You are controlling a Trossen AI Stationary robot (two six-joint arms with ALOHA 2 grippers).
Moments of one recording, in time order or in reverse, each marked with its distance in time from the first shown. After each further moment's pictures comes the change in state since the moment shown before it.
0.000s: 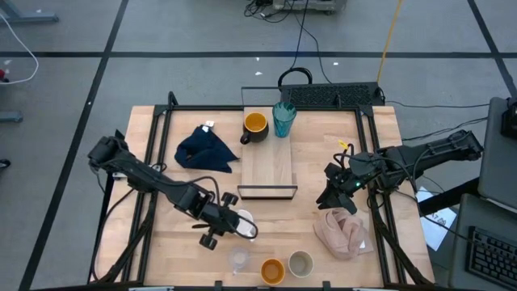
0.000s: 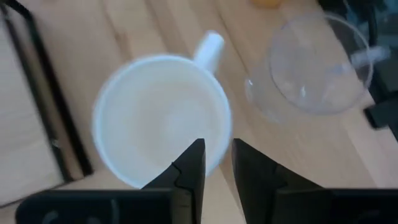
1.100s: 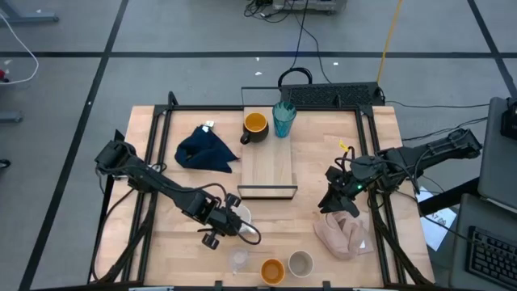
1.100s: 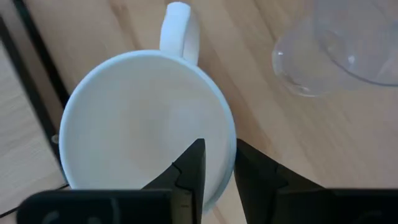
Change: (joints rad) left arm -0.001 0.084 -0.002 0.000 -0.088 0.073; right arm 0.045 0.000 0.000 0.000 0.003 0.033
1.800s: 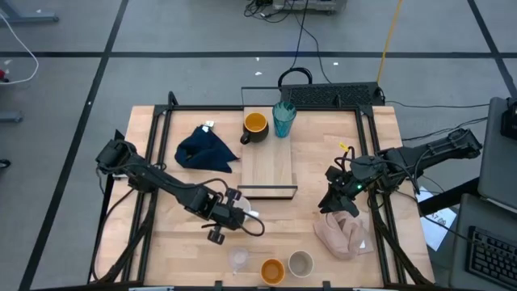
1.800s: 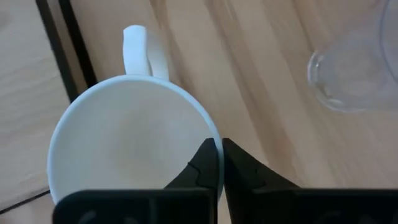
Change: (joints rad) left arm 0.034 0.000 0.000 0.008 -0.025 -0.071; right arm 0.000 0.000 0.000 0.001 0.000 0.029
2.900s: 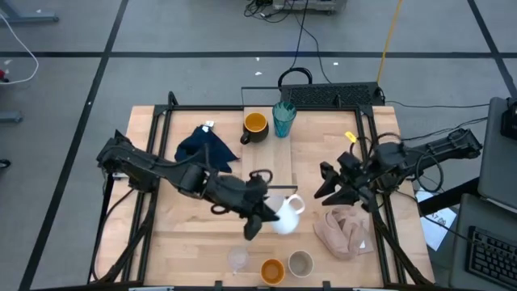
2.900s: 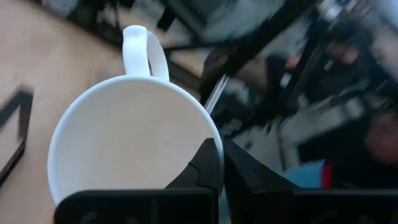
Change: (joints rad) left arm 0.075 -0.008 0.501 0.244 0.059 -0.719; right arm -0.002 0.000 0.001 0.582 0.029 -0.193
